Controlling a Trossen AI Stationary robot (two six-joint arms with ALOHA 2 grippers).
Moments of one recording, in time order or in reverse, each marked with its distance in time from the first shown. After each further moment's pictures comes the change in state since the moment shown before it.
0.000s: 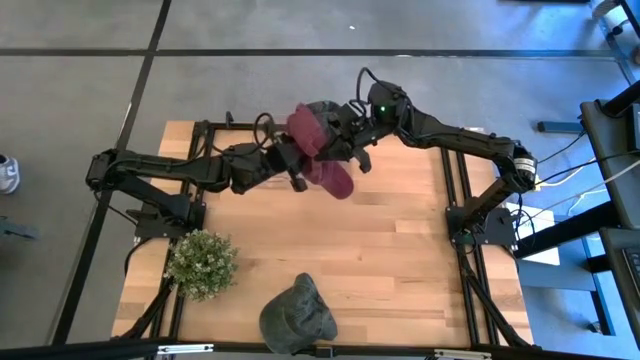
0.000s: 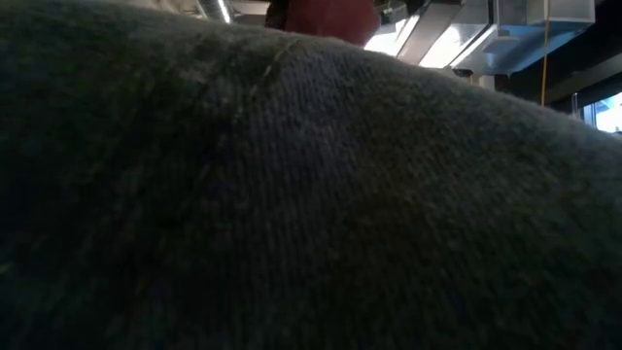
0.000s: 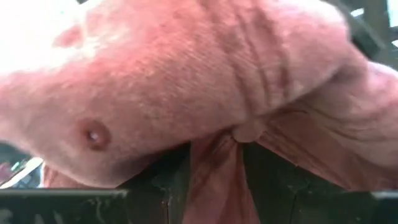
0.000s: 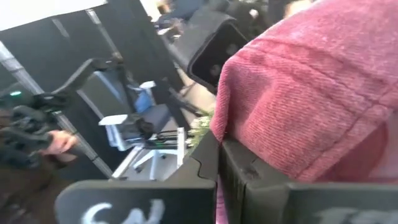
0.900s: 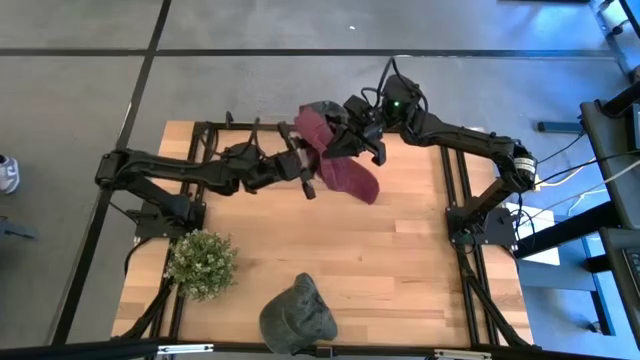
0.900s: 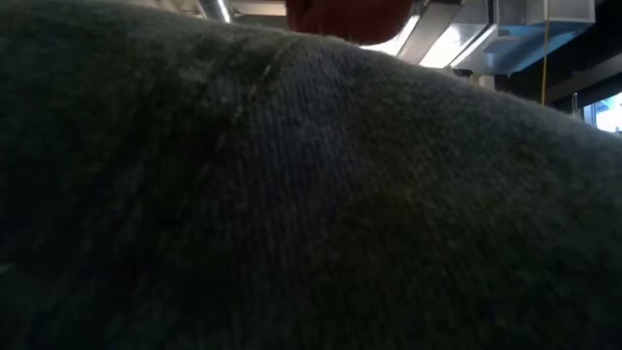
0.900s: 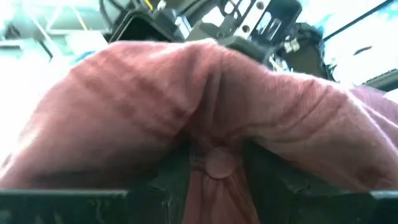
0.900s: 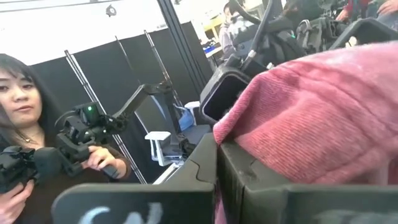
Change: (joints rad) left arm 0.002 0.097 0.003 0.391 0.235 0.250; right arm -0.006 0.001 0.000 0.285 -0.179 0.213
